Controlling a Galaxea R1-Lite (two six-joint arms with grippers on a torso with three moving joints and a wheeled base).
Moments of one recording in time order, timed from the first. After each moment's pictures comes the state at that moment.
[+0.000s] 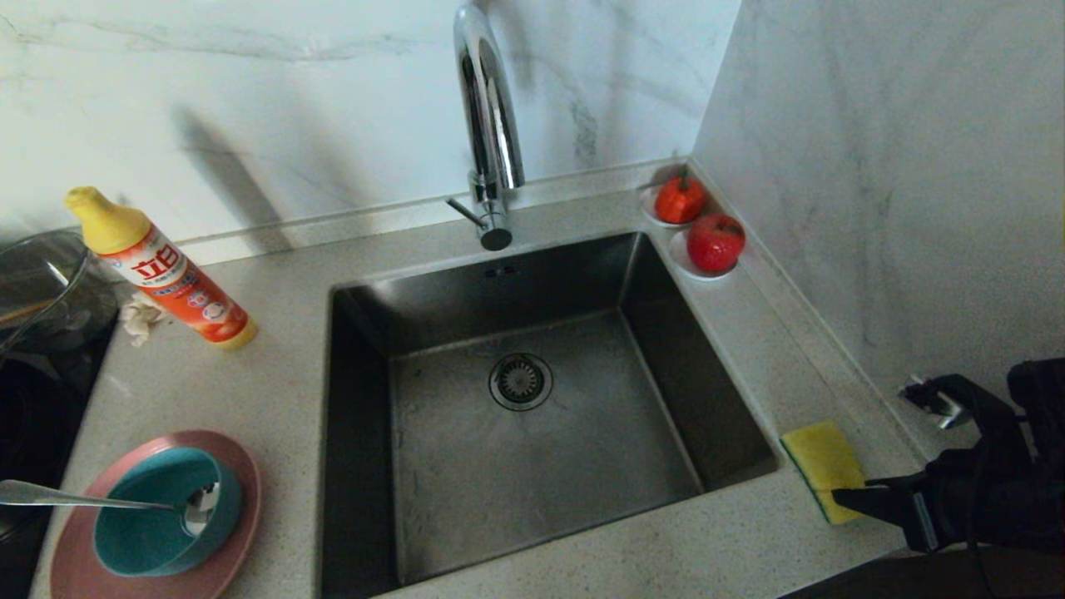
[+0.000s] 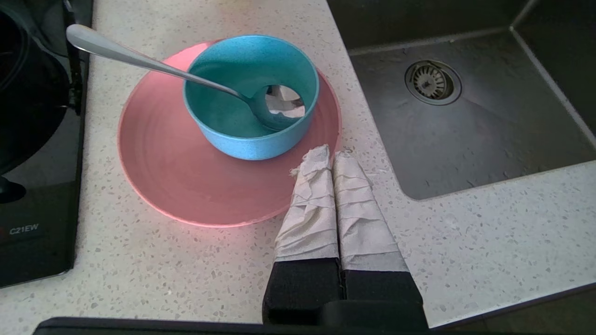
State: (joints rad) left arm -0.02 0.00 0.00 0.00 0.00 0.00; right arm 0.02 1.43 -0.58 -0.12 0.26 -0.09
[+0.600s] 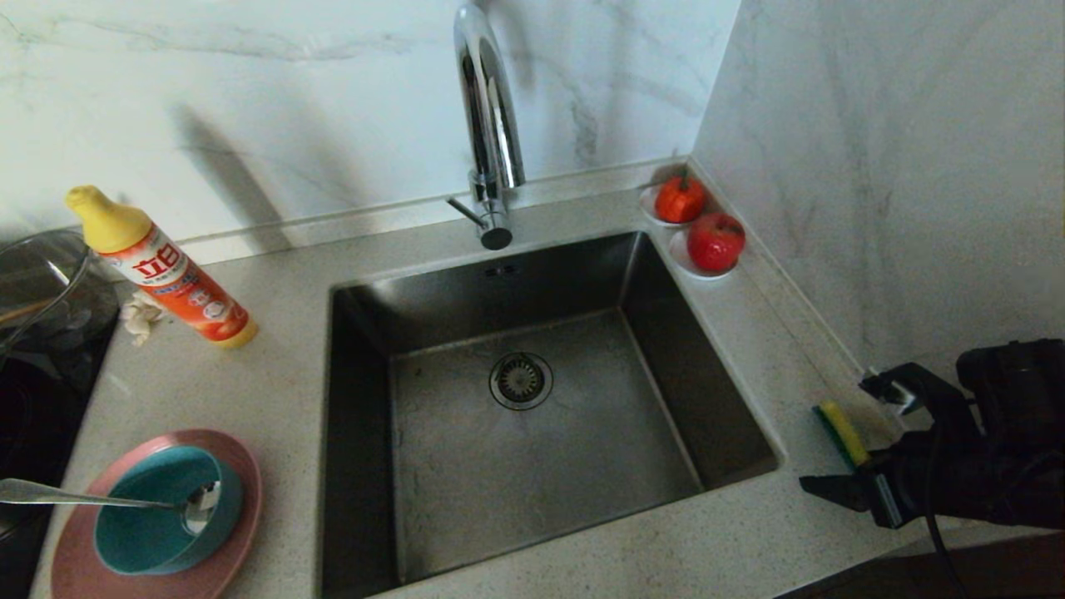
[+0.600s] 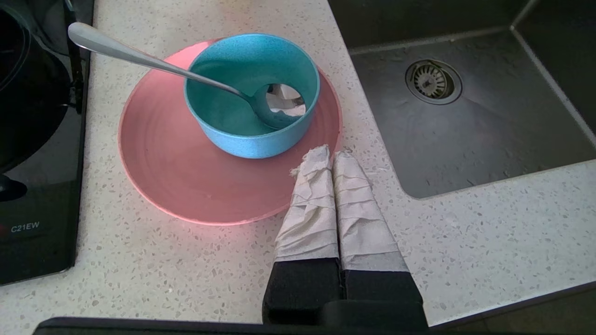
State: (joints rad) left arm -0.02 0.00 0.00 0.00 0.00 0.00; right arm 0.02 1.55 -0.62 -0.20 0.20 -0.18
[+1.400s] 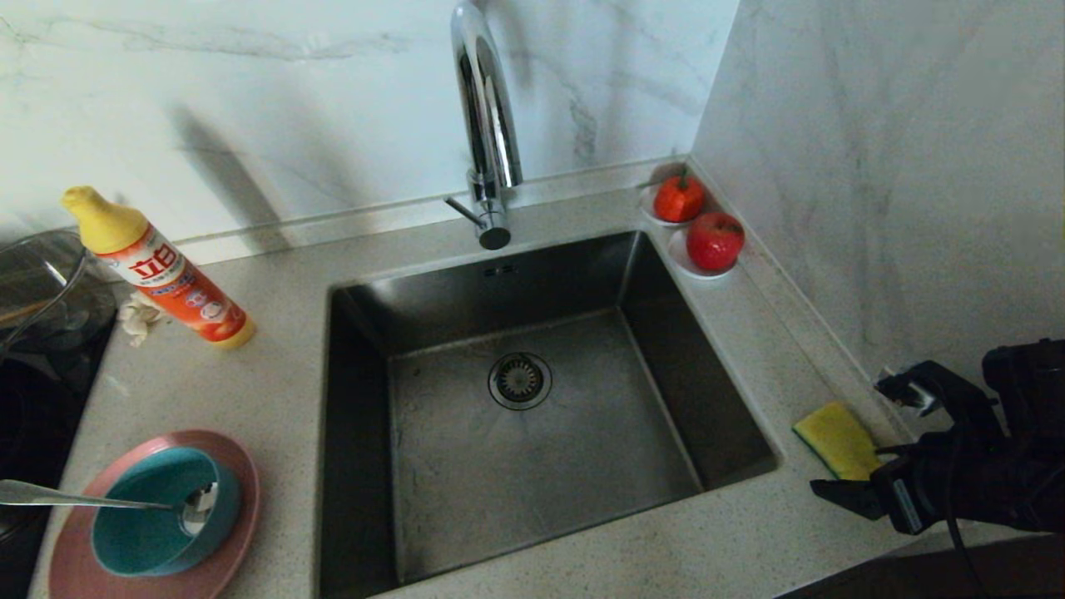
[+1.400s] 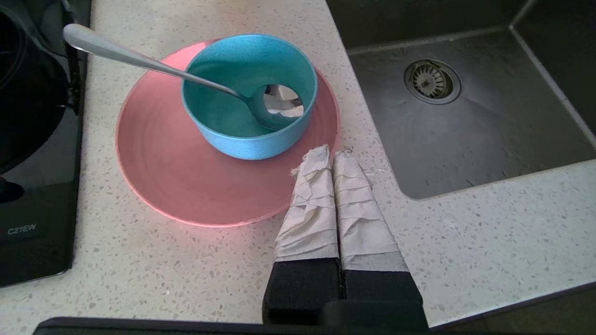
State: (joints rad) left arm -0.02 0.00 0.00 0.00 0.00 0.00; right arm 0.04 1.48 -0.61 -0.16 0.15 -0.22
